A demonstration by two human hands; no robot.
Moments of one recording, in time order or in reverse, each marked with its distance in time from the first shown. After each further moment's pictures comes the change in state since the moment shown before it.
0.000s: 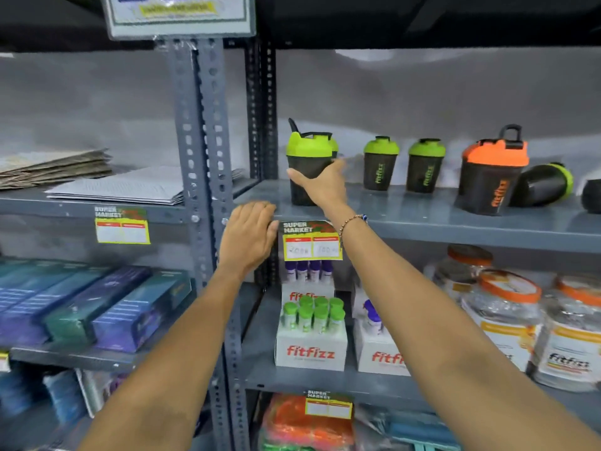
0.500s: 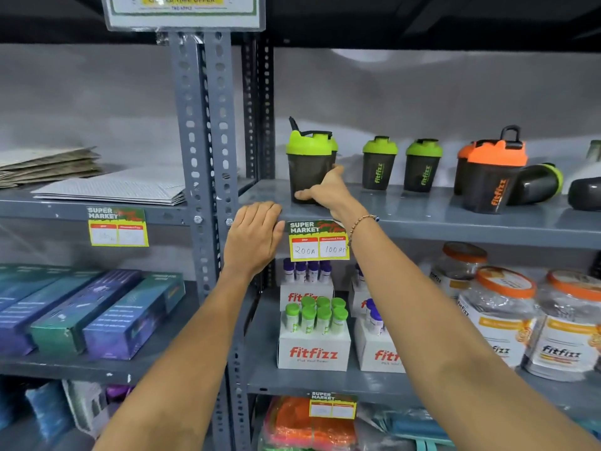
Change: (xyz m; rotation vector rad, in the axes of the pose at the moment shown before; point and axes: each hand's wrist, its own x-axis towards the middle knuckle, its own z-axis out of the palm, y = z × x) left_hand -0.003 -0.005 0.009 0.021 0.138 0.067; right_hand 0.009 0.009 0.006 0.122 -0.192 0.138
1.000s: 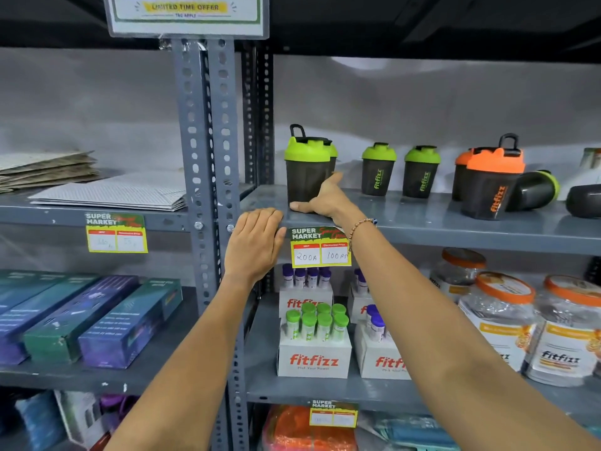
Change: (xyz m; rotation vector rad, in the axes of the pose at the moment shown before) left_hand 0.001 0.000 0.001 0.018 0.015 0.011; right_hand -0.002 -0.004 -0.002 -0.229 -0.057 0.012
